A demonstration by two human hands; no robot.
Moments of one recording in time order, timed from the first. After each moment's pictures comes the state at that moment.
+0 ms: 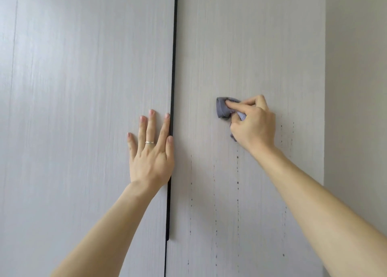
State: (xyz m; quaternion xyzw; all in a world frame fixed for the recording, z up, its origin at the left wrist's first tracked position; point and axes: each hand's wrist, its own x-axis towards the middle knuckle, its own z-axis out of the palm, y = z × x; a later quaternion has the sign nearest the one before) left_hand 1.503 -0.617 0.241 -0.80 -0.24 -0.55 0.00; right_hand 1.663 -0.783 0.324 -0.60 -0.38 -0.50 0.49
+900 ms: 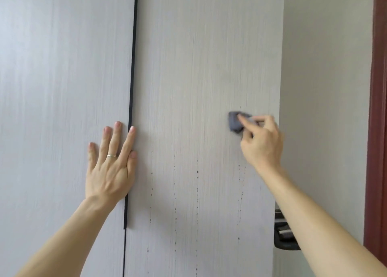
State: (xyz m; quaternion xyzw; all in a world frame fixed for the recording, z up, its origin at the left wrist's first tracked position) left_hand 1.512 -0.615 0.182 -0.79 -0.24 -0.55 0.08; right_hand 1.739 -0.874 0.262 -0.61 -0.32 -0.58 0.43
